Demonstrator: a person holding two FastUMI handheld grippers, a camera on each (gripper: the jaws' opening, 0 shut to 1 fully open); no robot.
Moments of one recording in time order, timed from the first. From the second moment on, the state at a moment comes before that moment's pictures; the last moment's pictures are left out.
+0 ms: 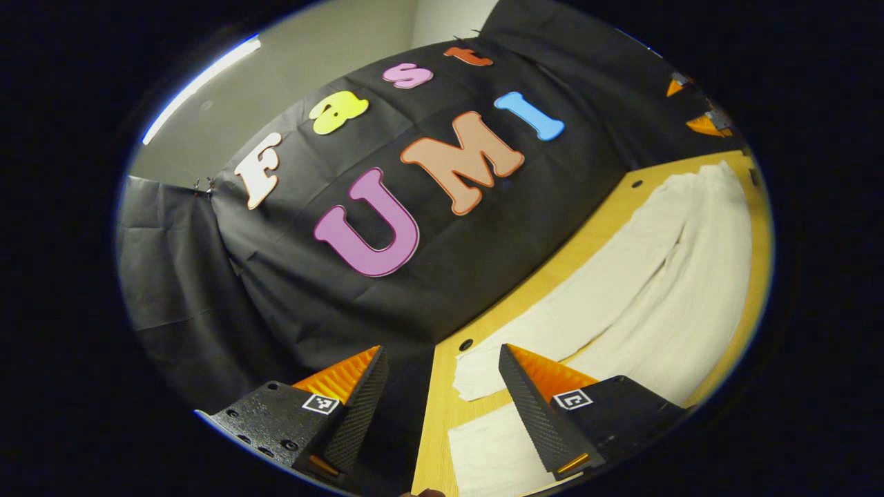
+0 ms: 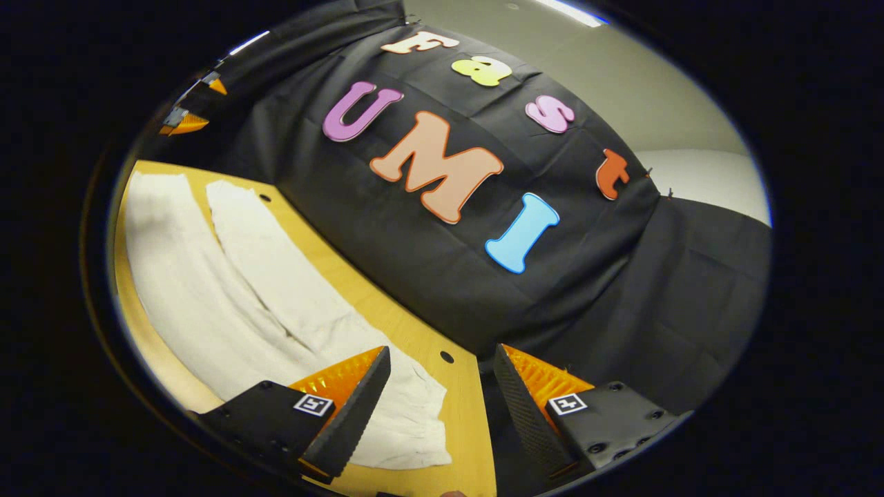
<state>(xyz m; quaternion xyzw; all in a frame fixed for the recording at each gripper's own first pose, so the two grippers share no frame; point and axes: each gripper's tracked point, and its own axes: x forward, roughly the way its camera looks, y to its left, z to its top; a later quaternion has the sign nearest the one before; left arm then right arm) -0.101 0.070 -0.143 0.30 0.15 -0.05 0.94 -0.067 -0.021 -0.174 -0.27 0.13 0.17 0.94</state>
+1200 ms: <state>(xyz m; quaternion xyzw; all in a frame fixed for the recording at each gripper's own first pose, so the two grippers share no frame) -0.249 0.072 -0.308 0.48 0.32 -0.29 0.77 -0.180 0.004 -0.326 -0.45 0.21 0.39 0.78</state>
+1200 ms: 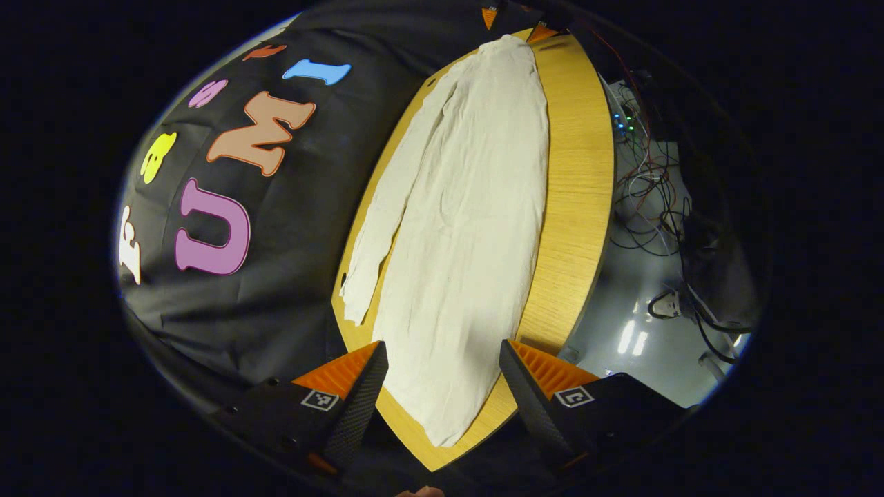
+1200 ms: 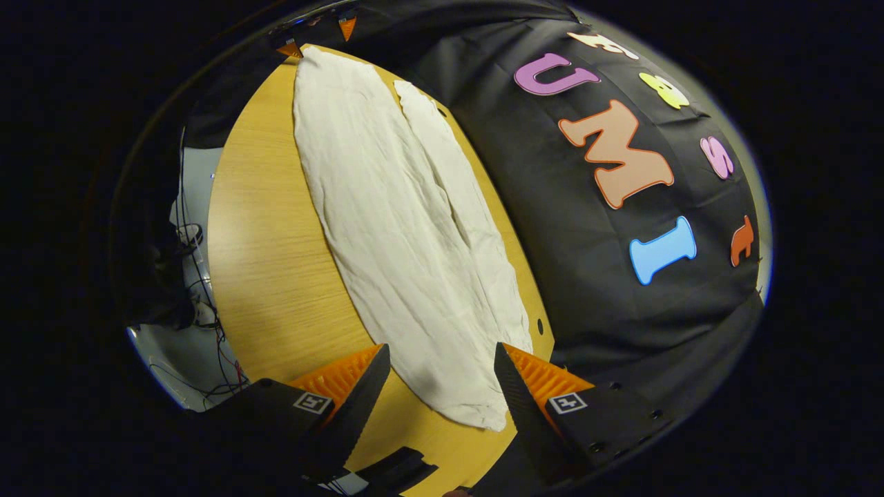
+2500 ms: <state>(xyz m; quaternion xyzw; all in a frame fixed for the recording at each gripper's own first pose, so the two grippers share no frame) -0.187 0.066 -0.357 0.50 0.33 -0.31 0.74 -0.124 0.009 -0.397 -0.54 0.23 0.38 0.71</state>
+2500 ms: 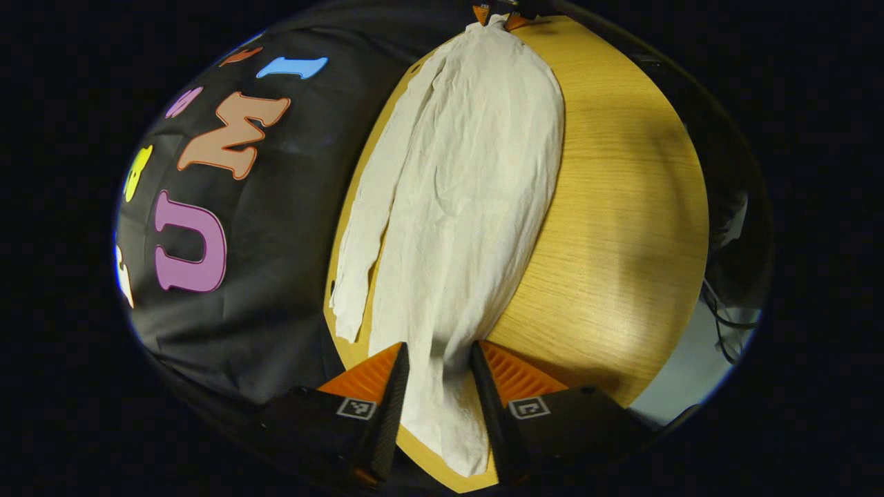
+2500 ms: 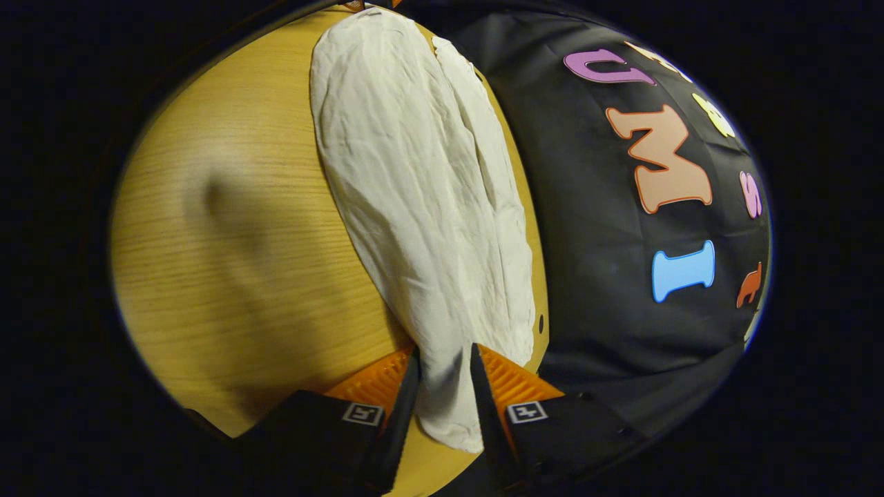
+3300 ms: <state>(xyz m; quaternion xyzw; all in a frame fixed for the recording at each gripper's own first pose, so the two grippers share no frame) -0.178 0.077 -0.350 0.44 0.39 -0.25 0.77 -0.116 0.005 -0.380 -0.53 0.24 0.39 0.72</state>
